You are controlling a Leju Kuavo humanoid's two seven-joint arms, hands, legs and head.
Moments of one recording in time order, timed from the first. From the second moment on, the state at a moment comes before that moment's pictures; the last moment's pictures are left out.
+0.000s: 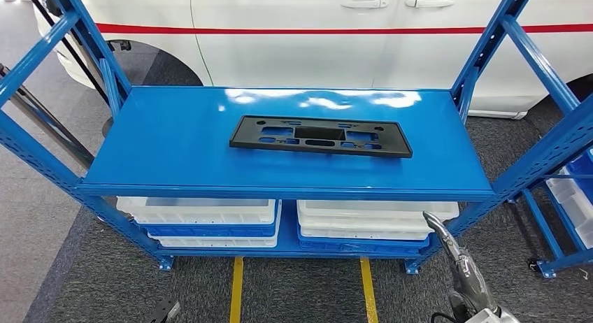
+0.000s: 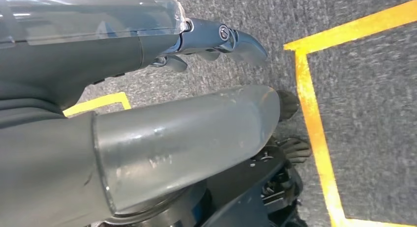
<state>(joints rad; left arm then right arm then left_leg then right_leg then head) -0.15 0.16 -0.77 -0.44 0.62 -0.06 0.04 0.30 -0.34 0.02 -1.80 0.19 -0.04 -0.64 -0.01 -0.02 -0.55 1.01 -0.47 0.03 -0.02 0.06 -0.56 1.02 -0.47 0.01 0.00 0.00</state>
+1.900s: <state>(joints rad) 0.01 0.13 -0.86 -0.57 0.66 0.08 0.11 -0.72 -0.23 0.69 -1.12 0.75 -0.31 -0.24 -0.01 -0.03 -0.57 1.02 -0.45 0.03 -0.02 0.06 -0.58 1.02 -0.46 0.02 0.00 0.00</state>
